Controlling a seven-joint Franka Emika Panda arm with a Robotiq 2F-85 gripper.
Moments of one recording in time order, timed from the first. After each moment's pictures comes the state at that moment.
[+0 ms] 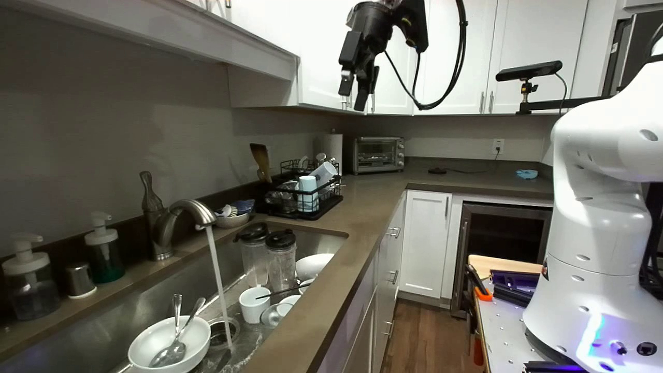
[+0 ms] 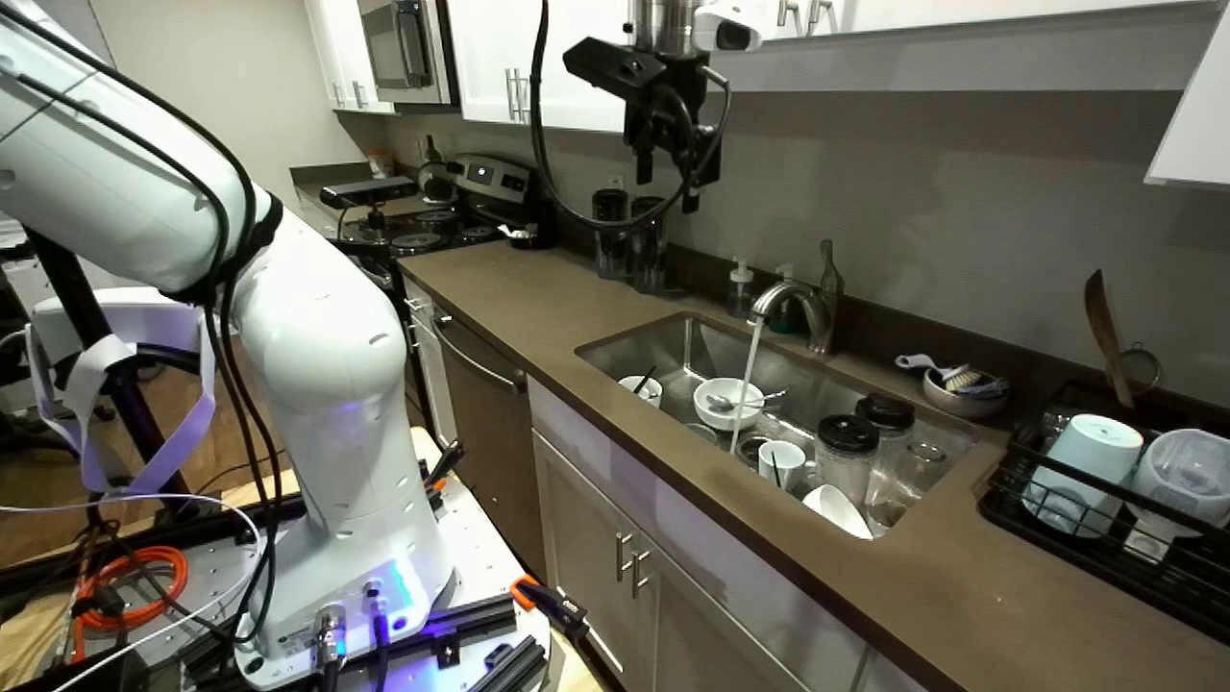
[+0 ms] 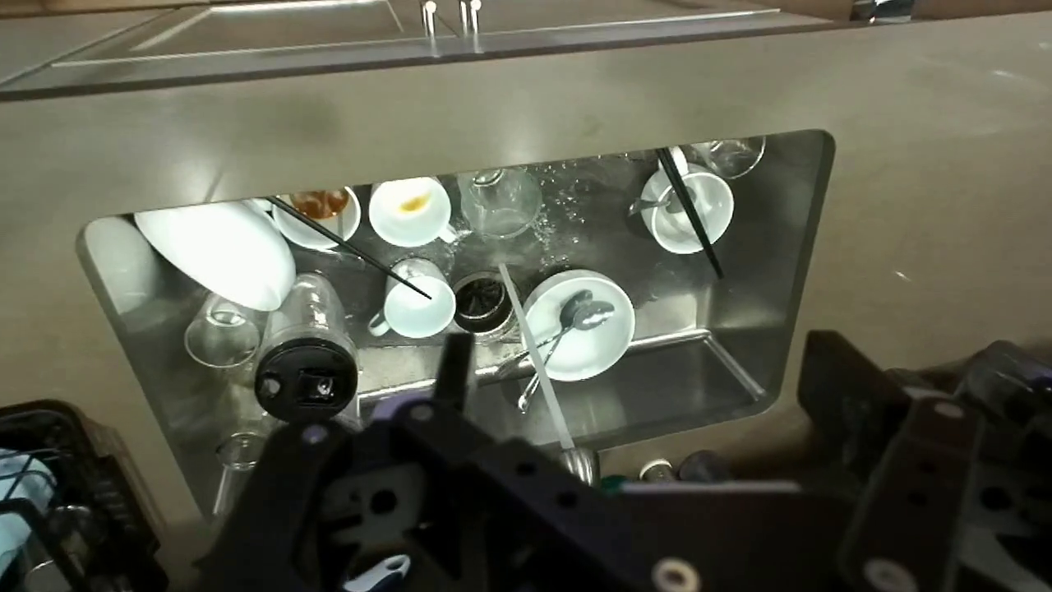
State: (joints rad) arm 0.02 -0.62 -0.14 -2.41 0.17 1.96 -0.10
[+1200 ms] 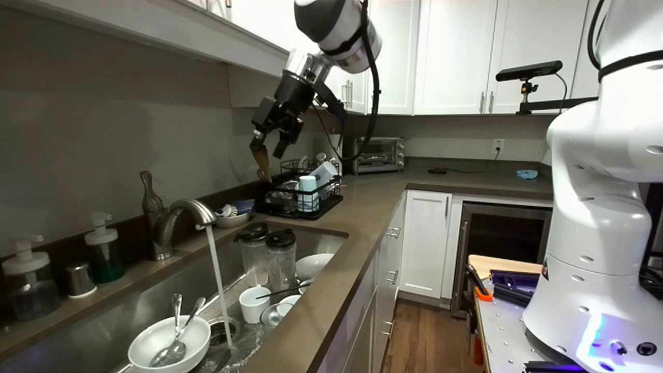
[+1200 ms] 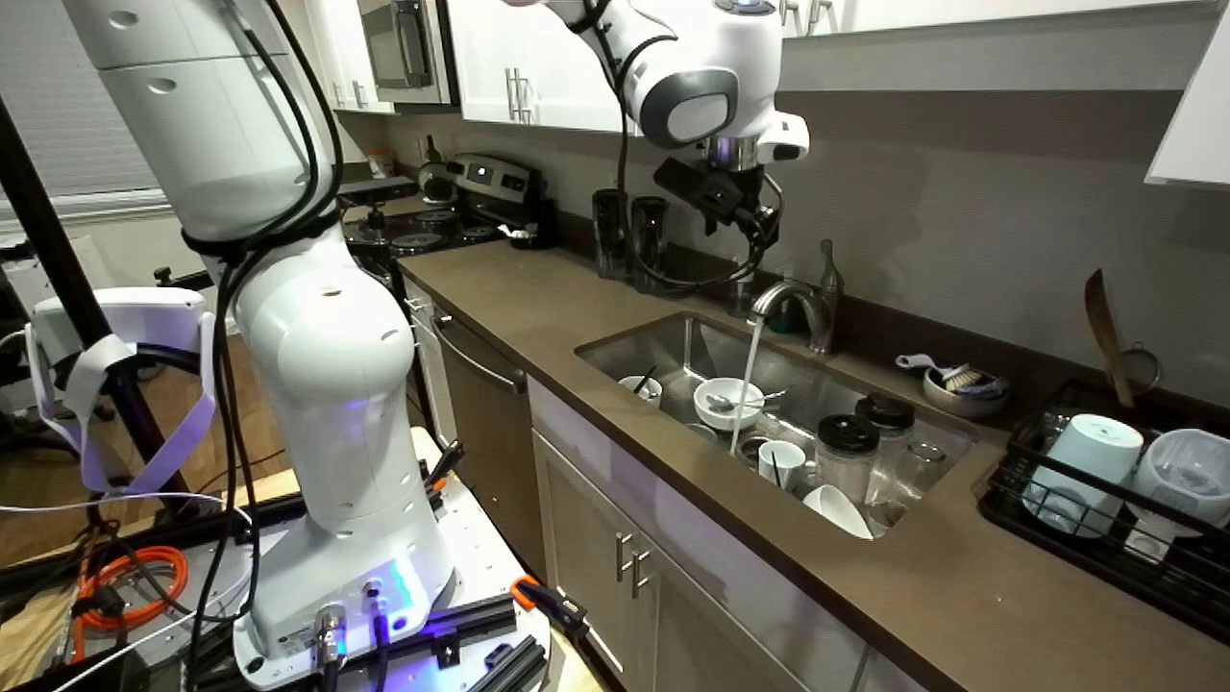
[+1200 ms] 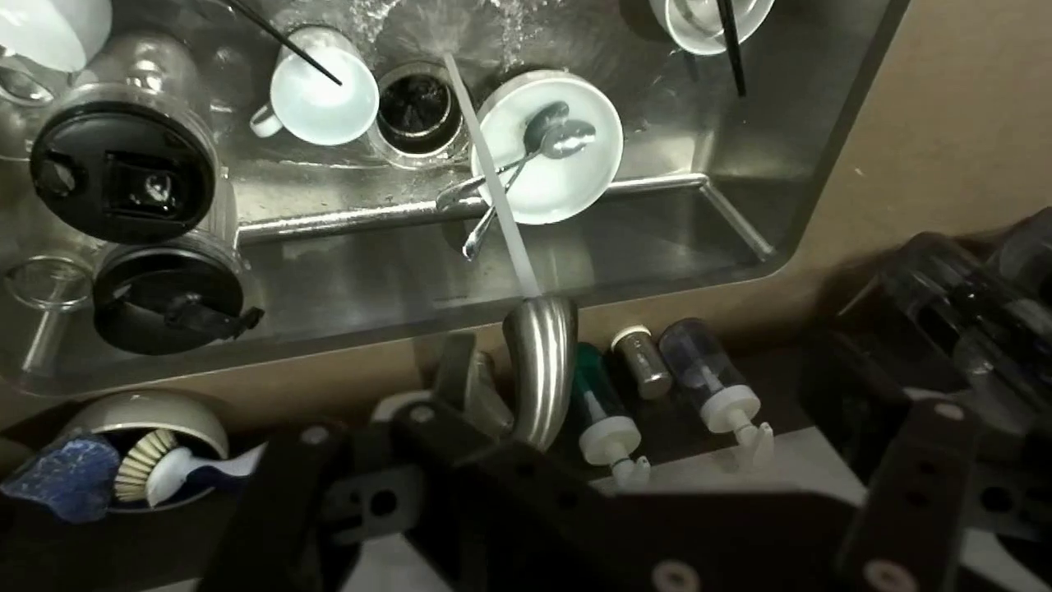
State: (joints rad) arm 0.08 -0.11 -0.09 -2.29 0.48 2.54 -0.37
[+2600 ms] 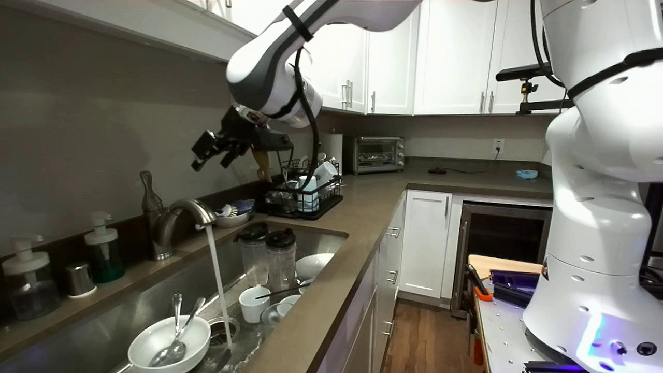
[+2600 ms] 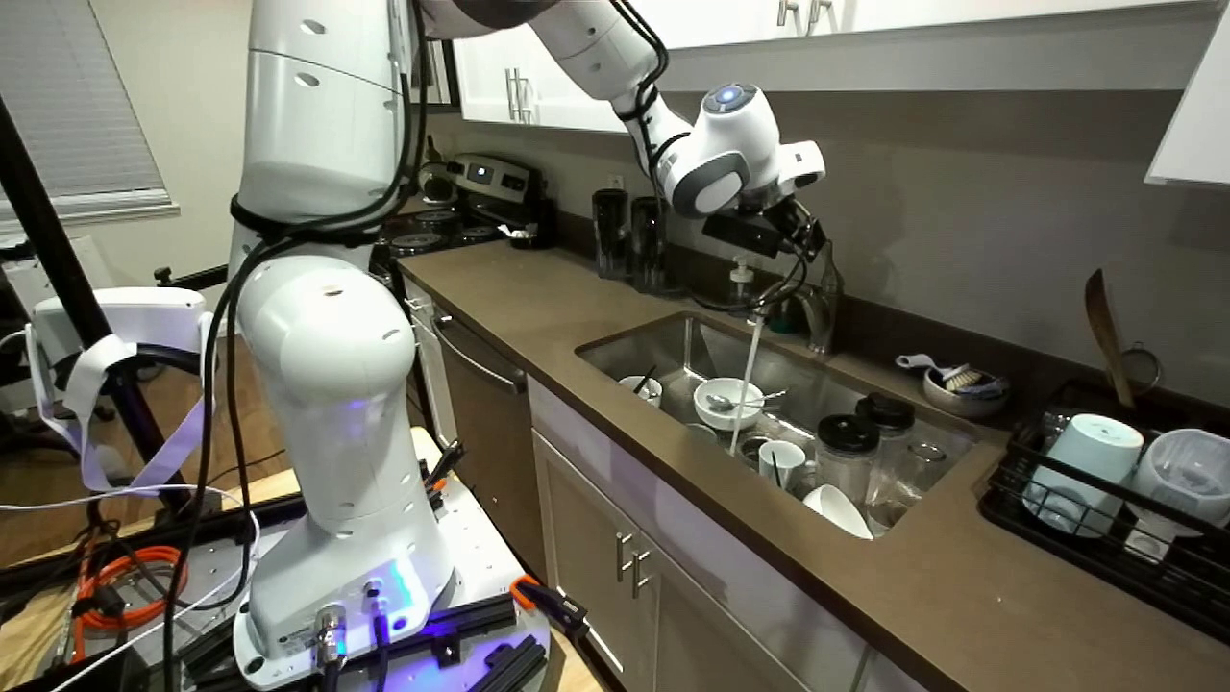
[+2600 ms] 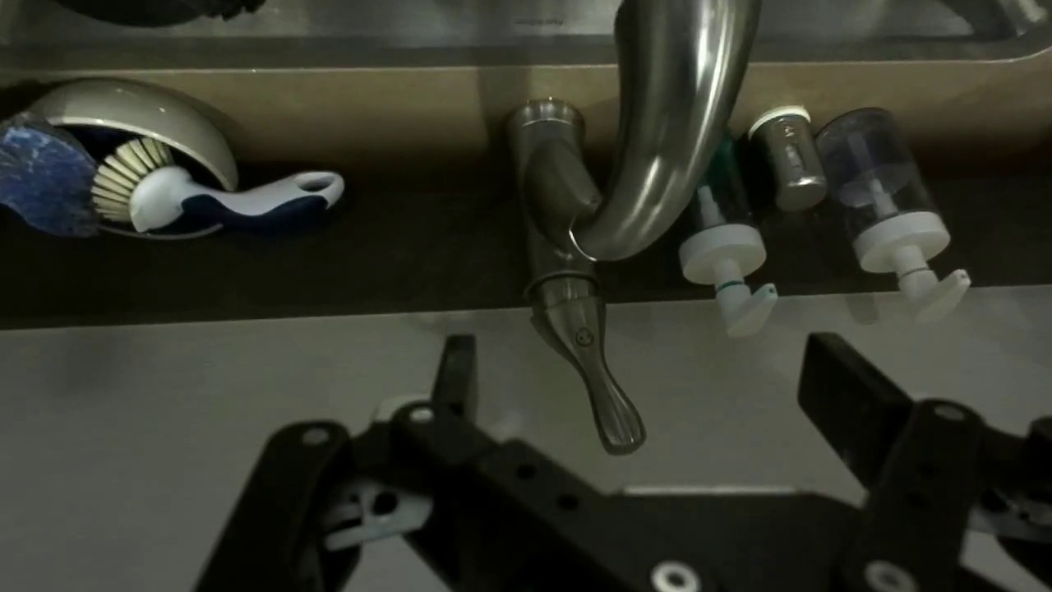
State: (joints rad) arm 0.09 0.32 0.00 -2.02 0.49 3.08 -0.42
